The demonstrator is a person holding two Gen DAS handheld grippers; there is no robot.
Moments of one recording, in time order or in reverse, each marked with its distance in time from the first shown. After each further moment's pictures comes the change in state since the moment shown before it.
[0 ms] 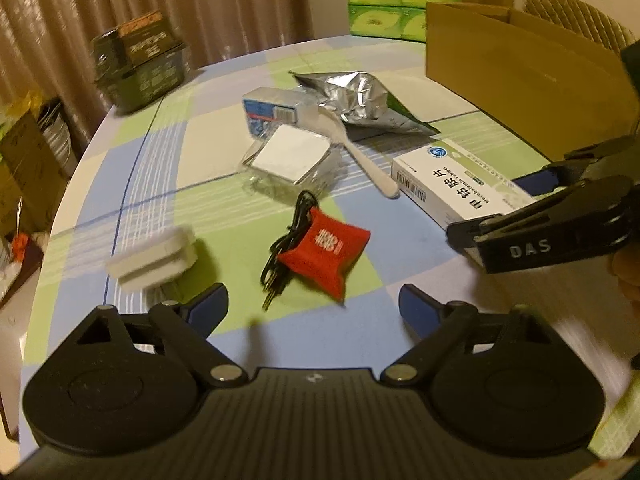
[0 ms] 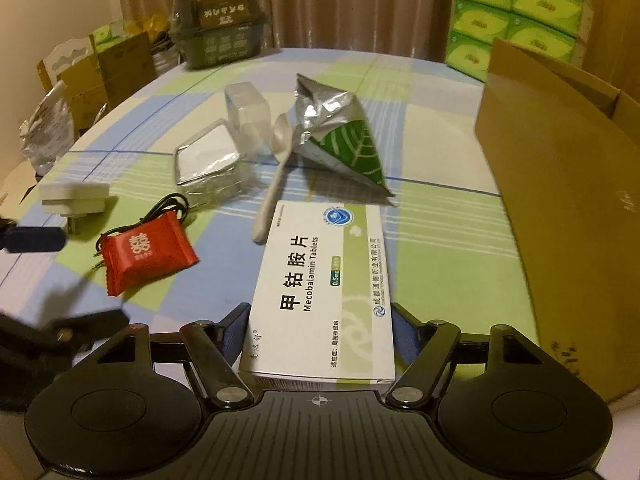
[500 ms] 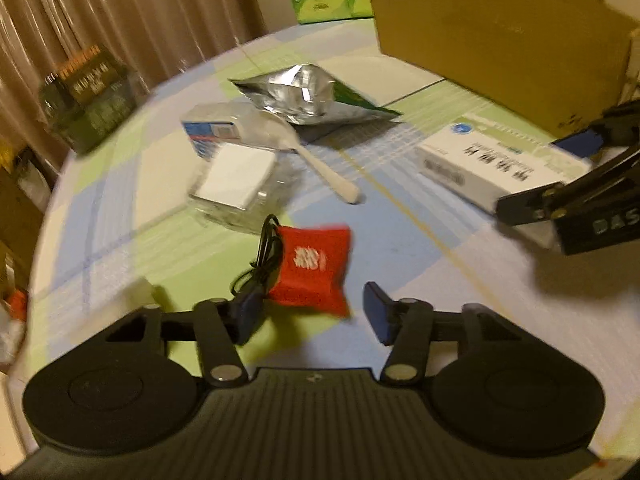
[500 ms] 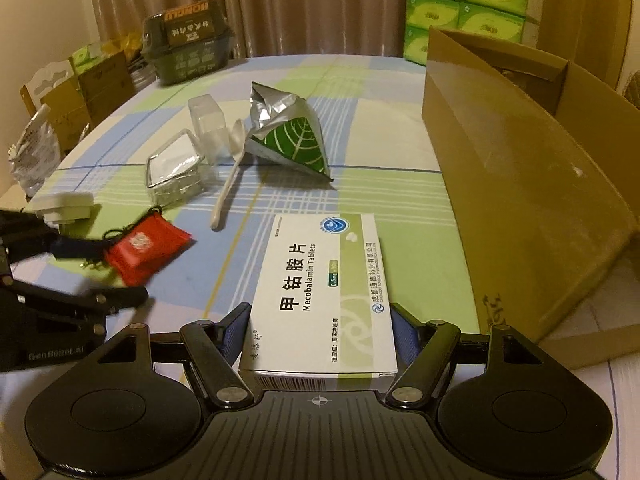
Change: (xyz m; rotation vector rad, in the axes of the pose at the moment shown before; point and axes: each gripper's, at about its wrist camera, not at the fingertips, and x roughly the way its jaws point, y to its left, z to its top) left arm 0.026 -0.029 0.016 0.149 0.037 -0.046; right arm -0.034 -0.033 -0.018 0.077 -0.014 -0.021
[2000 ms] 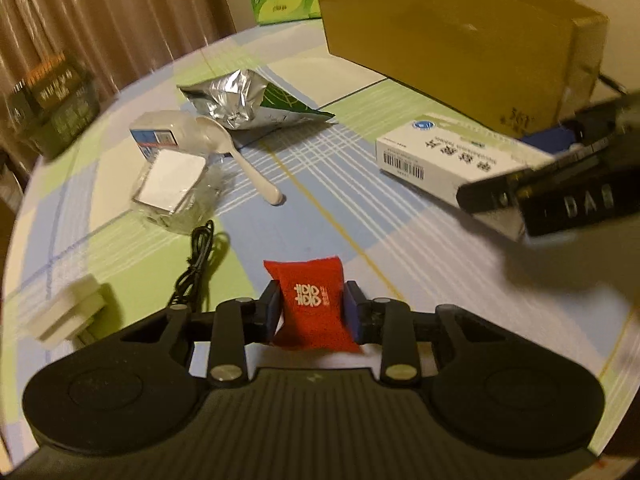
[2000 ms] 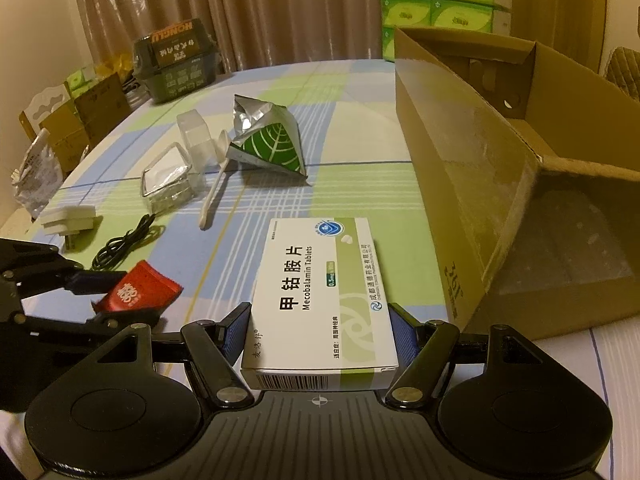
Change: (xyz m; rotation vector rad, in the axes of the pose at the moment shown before) left arm -0.010 -0.044 0.000 0.055 -0.005 -0.039; right arm -0.022 -0.024 -0.013 0.068 -0.023 0.025
